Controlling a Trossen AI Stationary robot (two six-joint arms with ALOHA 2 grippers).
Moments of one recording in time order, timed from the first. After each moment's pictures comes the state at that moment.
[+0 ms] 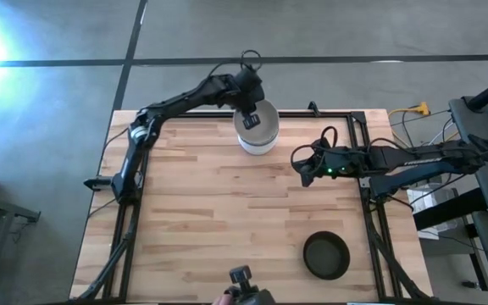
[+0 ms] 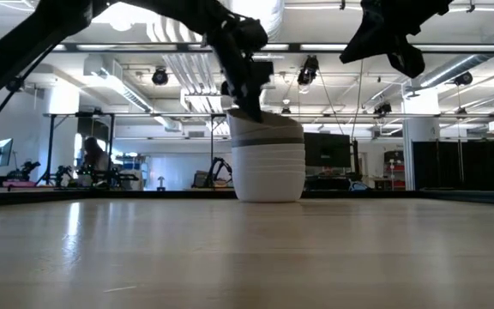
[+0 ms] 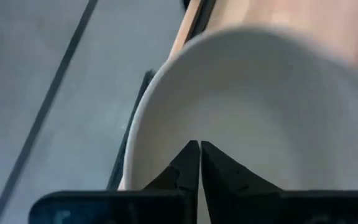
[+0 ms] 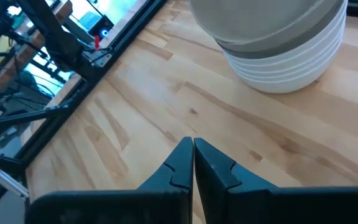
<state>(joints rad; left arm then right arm) 0.52 2.09 2.13 -0.93 -0.09 0.25 0.07 1.00 0.83 -0.42 0.34 0.87</state>
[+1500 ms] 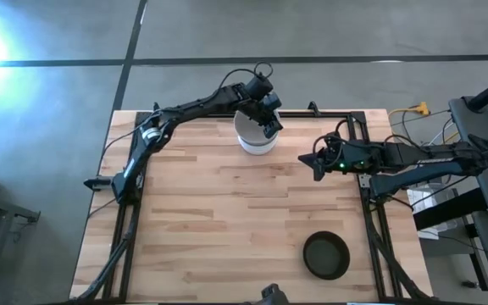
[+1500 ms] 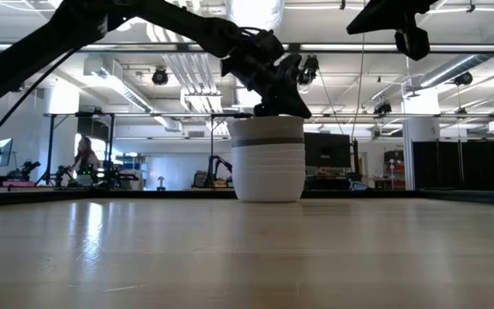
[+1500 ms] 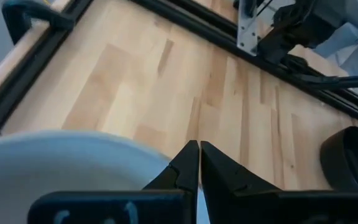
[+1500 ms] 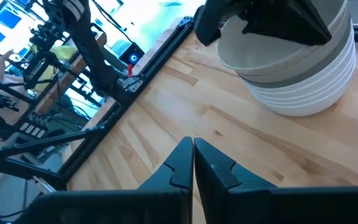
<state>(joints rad) 0.49 2.21 2.13 -0.64 0.48 -0.09 0.07 0.88 0.84 -0.41 0.34 0.86</state>
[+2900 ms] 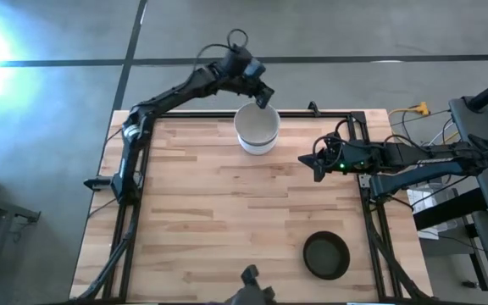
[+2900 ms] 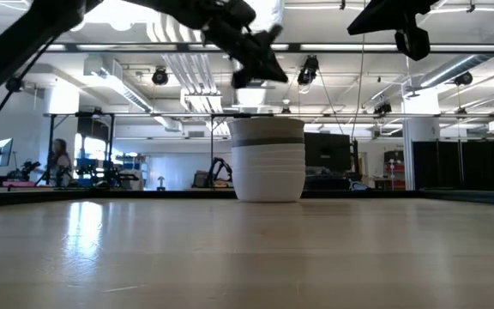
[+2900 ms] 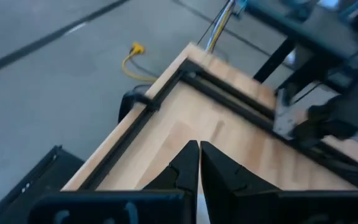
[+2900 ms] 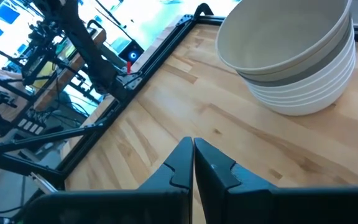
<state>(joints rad) 0.57 2.06 2.14 -0.57 0.28 -0.20 0.07 0.88 0.84 -0.41 0.33 0.85</state>
